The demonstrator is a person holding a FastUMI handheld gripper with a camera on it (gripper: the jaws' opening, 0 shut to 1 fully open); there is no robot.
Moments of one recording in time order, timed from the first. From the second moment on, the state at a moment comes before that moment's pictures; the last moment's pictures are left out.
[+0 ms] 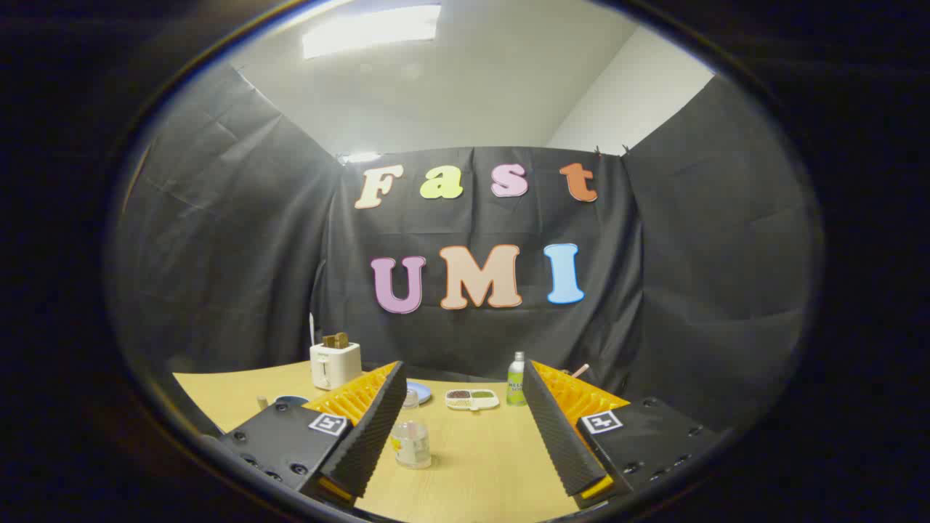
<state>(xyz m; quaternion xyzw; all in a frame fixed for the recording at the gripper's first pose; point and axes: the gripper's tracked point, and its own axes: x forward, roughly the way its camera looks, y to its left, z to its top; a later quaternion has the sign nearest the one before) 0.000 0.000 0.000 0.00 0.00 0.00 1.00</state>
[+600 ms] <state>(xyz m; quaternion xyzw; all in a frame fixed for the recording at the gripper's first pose) 0.000 -0.009 0.000 0.01 0.00 -0.01 1.00</state>
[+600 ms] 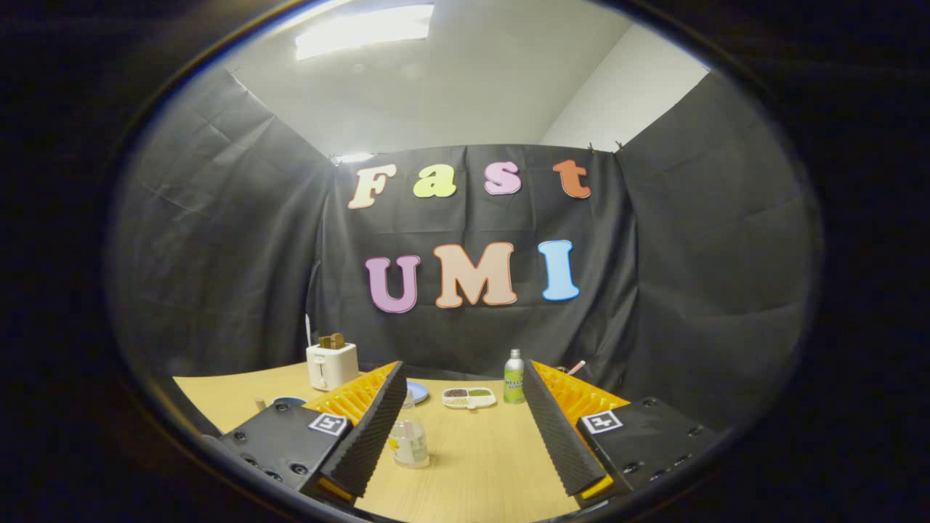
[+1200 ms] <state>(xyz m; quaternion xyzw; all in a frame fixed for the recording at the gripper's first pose) 0.024 0.006 -0.026 0.02 0.02 0.00 1.00</state>
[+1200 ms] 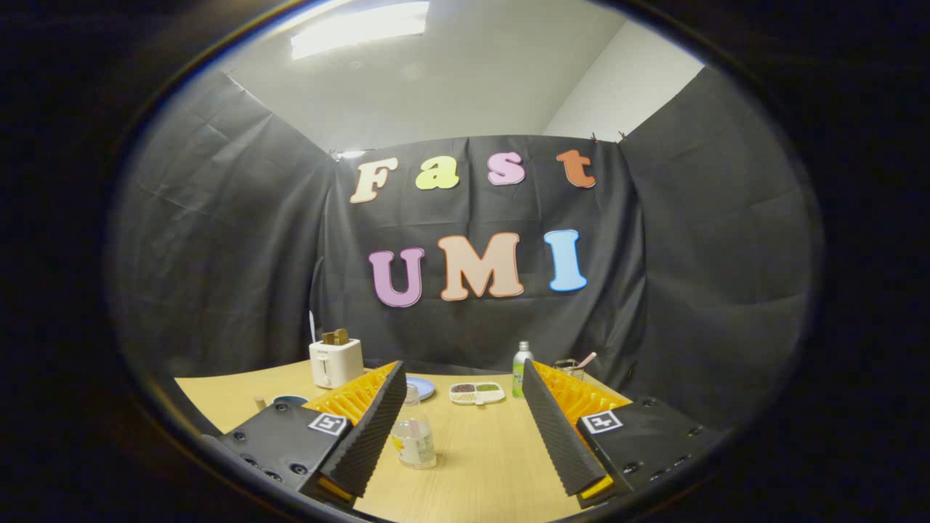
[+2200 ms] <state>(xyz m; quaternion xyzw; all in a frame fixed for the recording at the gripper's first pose) 0.092 0.079 -0.160 0.03 0.13 0.09 0.99</state>
